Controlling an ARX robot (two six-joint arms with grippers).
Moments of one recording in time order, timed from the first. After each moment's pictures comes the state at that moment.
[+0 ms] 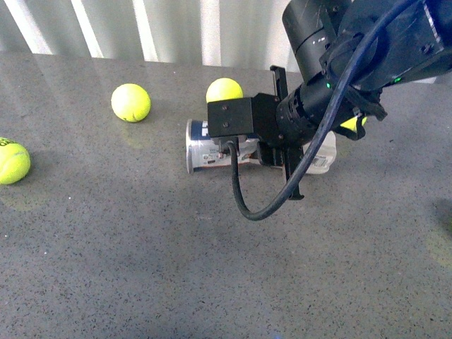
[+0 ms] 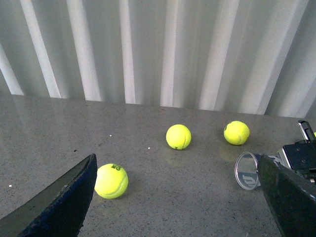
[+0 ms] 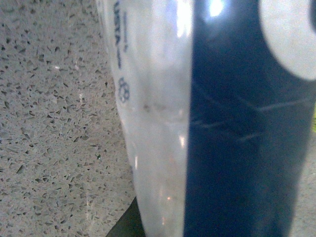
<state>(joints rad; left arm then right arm) 0.00 0.00 0.02 0.00 0.00 0.00 0.38 2.30 1.36 -0.03 -0.24 -1.29</state>
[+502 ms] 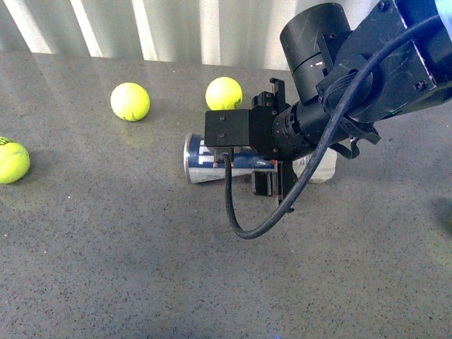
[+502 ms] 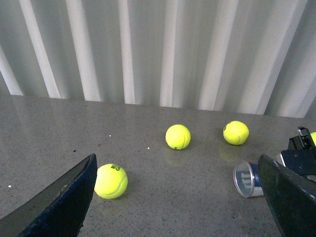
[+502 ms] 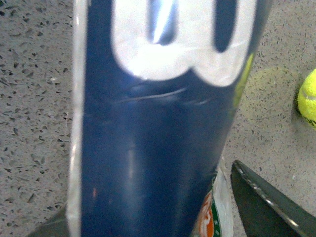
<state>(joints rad) 0.00 0.00 0.02 0.00 0.00 0.00 0.40 2.30 1.30 0.08 -0.25 -1.22</state>
